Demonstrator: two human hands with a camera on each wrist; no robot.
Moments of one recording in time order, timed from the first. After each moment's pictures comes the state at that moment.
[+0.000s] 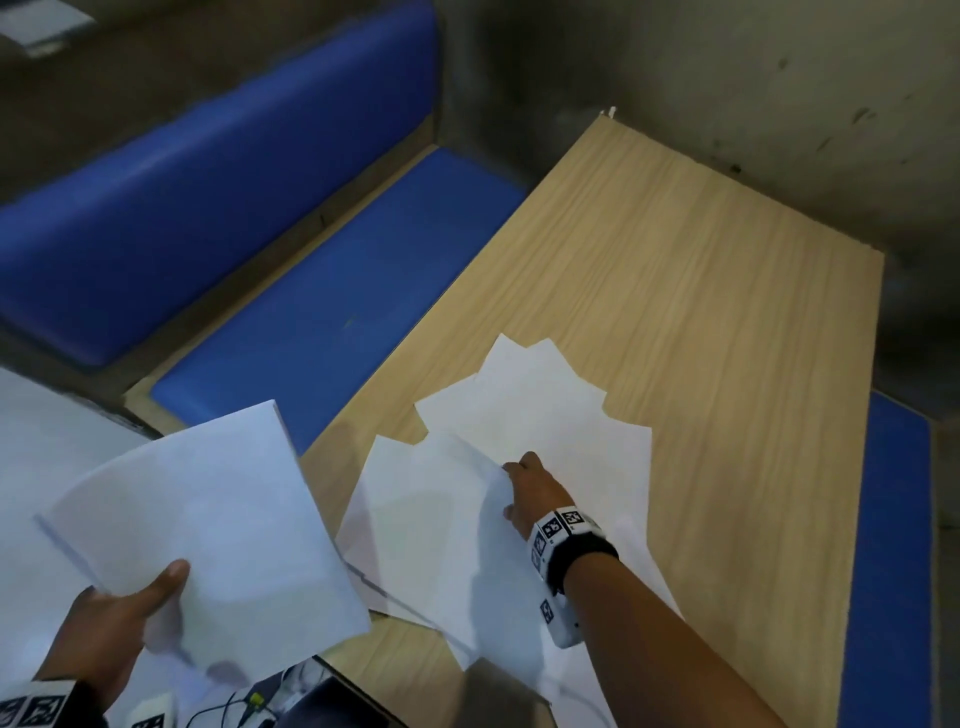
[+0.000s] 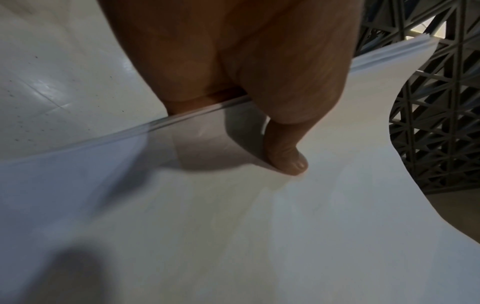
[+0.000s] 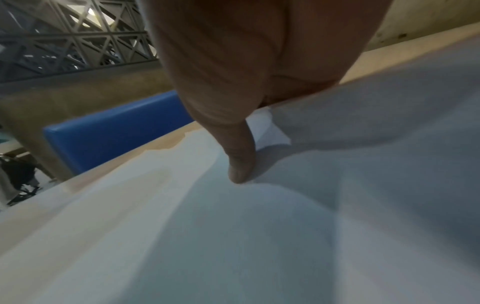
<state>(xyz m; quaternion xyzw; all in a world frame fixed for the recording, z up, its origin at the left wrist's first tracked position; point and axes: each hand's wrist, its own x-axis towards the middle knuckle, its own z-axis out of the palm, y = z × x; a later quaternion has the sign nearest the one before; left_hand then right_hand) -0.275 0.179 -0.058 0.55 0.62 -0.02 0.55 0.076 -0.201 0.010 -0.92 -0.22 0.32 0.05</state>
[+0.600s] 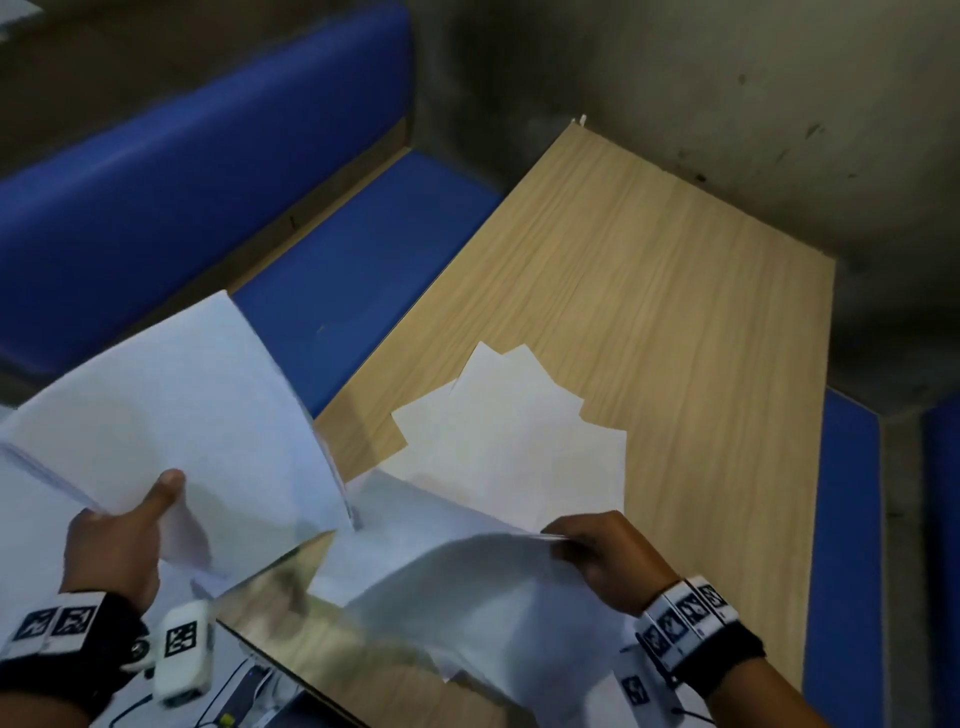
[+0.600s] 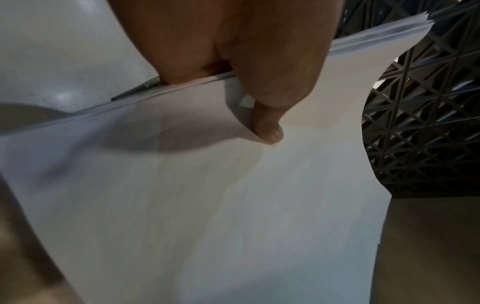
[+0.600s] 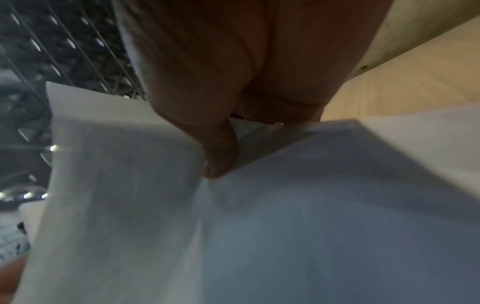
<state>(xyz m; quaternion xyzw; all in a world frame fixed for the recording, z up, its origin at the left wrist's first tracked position) -0.136 0.128 0.068 0.55 0.60 0.12 0.57 0.052 -0.304 0.109 -0.87 -0.33 0.28 0.24</state>
